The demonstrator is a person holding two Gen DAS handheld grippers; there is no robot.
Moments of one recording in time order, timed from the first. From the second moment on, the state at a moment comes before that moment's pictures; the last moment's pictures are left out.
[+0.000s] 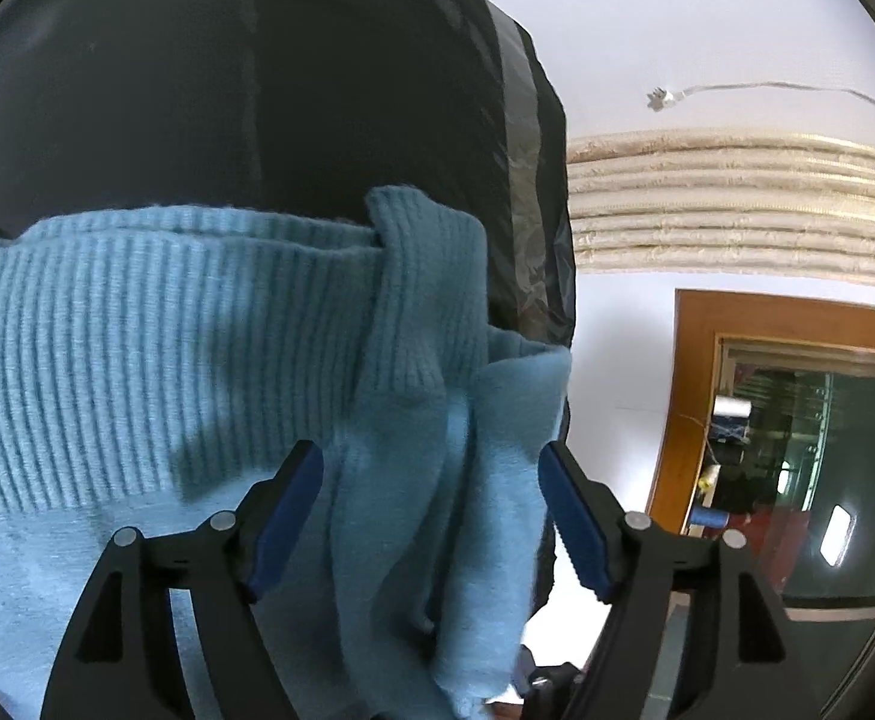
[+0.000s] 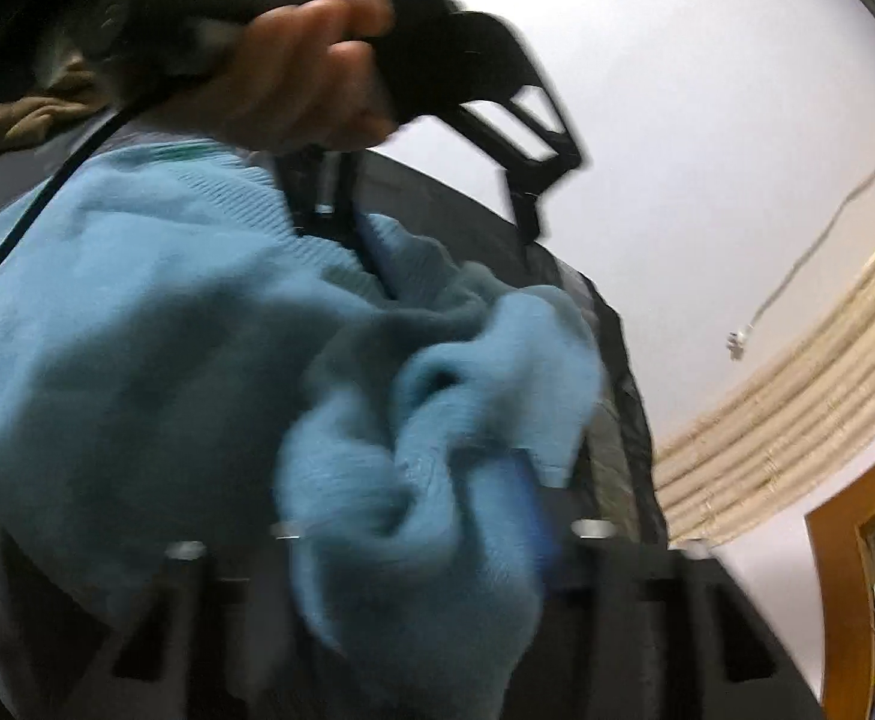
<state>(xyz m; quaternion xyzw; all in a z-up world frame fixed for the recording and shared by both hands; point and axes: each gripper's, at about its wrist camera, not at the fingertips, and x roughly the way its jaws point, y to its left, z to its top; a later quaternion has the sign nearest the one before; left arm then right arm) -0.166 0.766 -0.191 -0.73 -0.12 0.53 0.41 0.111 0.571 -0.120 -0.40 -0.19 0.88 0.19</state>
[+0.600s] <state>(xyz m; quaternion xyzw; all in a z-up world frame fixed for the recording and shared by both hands) -0.134 0.809 -0.182 -0.73 -0.15 0.46 0.48 0.136 0.595 -0.078 -0.39 -0.11 0.90 0.16</state>
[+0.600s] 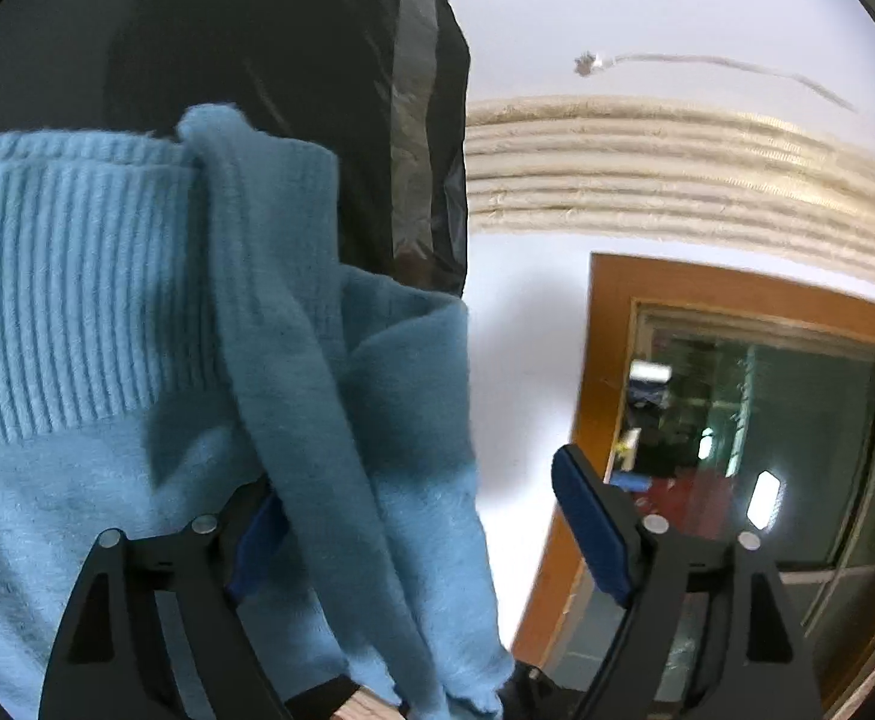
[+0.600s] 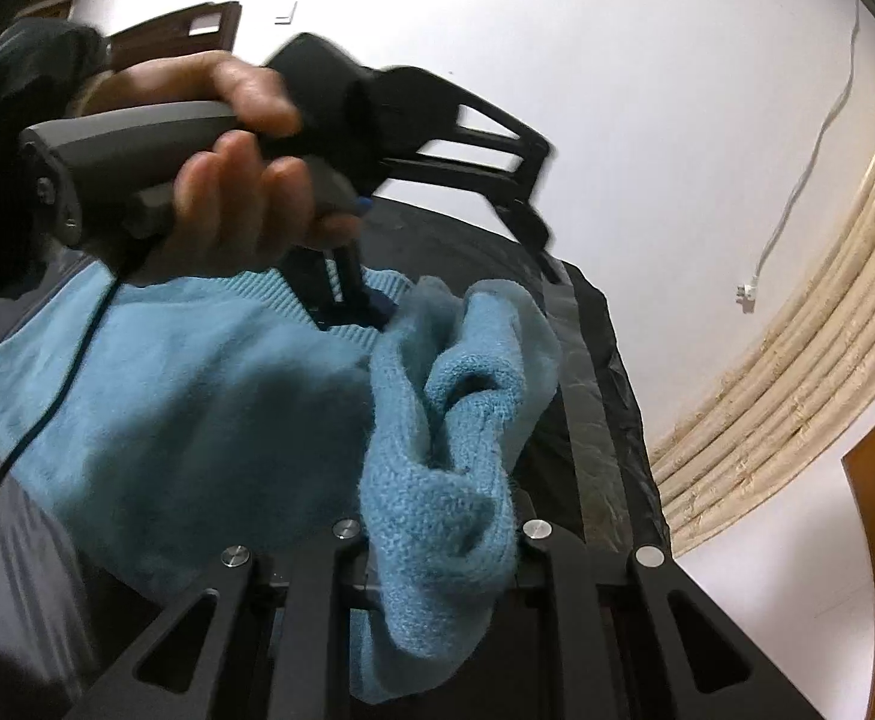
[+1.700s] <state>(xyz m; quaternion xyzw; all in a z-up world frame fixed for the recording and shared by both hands) -0.202 0.692 -0.064 -0.65 -0.09 0.56 0.50 0.103 0.482 -0.004 -0.31 -0.12 0.93 0.11</state>
